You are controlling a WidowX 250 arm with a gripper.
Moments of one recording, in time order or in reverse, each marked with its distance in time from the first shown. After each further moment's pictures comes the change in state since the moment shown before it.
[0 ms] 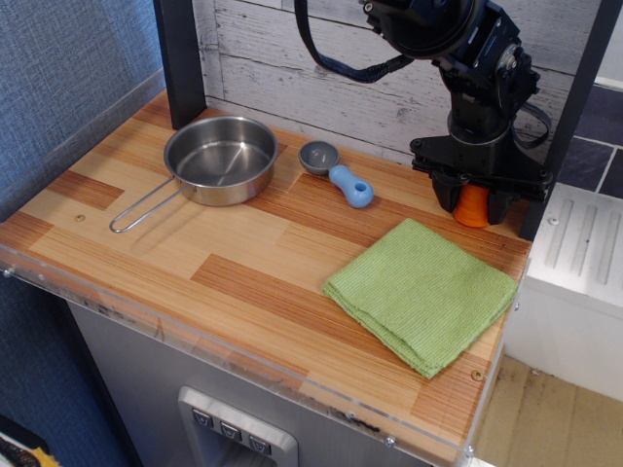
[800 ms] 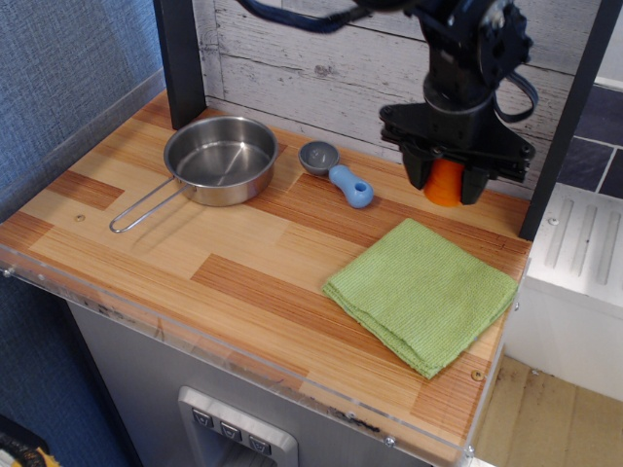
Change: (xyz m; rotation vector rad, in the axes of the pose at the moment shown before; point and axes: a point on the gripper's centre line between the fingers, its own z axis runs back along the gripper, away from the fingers) arm -0.017 0.016 0.066 0.080 0.007 -0.020
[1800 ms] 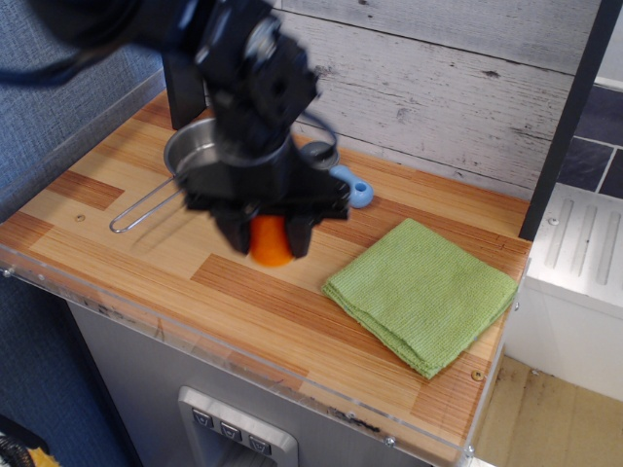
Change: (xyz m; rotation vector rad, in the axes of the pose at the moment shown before) arm -0.107 0.085 0.043 0.105 0.065 0.406
